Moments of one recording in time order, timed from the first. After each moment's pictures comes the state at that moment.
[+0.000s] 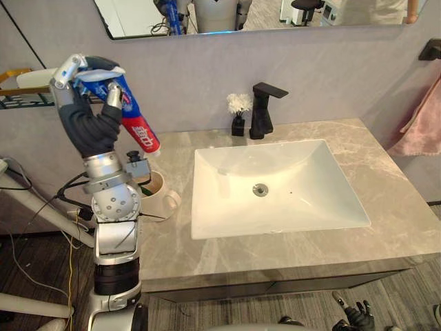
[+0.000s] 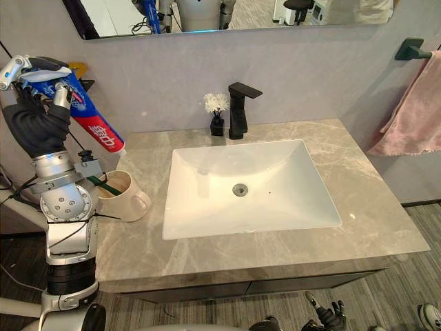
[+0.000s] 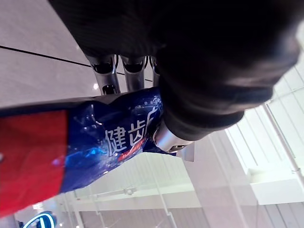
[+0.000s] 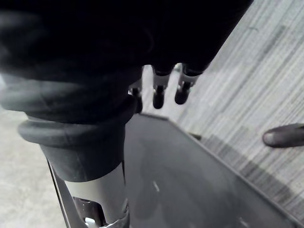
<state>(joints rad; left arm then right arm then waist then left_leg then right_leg) -0.29 0.23 0.19 -0.36 0.17 -0.21 0.37 0.26 0.09 -0.63 0.61 0.18 -0.10 -0.11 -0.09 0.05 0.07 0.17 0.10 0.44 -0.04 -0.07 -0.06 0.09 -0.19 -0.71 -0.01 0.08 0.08</state>
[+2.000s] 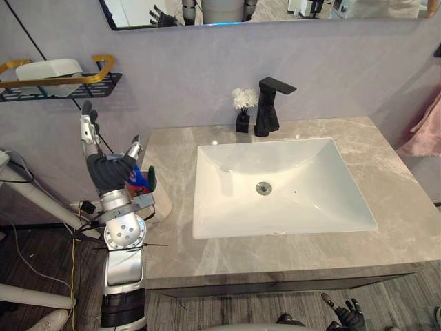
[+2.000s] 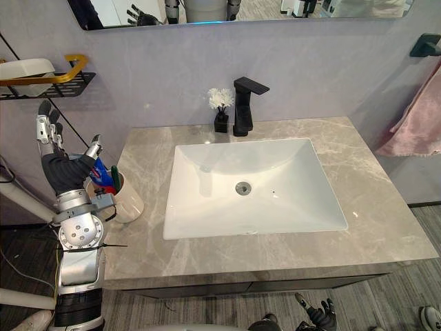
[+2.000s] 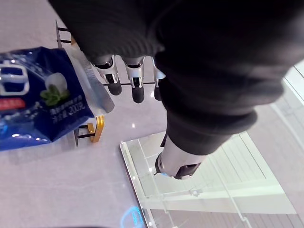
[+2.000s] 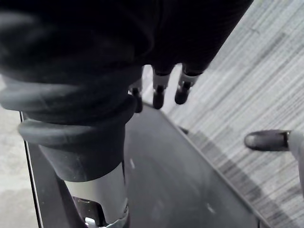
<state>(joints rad) -0.08 0.12 0.19 -0.31 0.21 -0.17 0.37 0.28 0.08 -0.55 0.61 0.15 -0.08 -0.11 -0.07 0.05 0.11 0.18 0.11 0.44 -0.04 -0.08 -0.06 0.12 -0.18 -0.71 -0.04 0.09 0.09</state>
